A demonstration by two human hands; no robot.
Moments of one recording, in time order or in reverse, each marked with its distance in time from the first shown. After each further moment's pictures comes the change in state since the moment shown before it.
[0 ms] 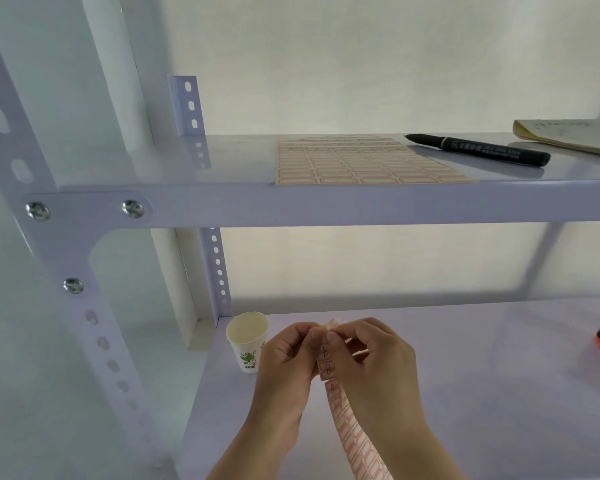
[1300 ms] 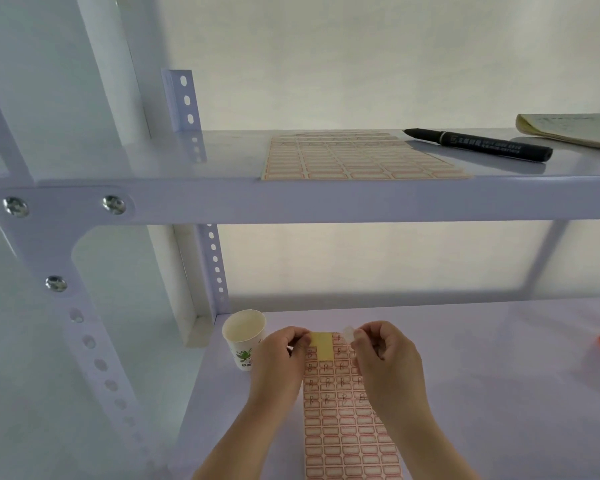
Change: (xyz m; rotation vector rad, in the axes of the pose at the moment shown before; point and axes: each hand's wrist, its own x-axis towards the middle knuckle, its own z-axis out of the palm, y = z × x) left_hand 0.043 -0.050 -0.019 0.764 0.123 0.143; right_hand 0.015 0.039 -0.002 0.055 -0.019 0.264
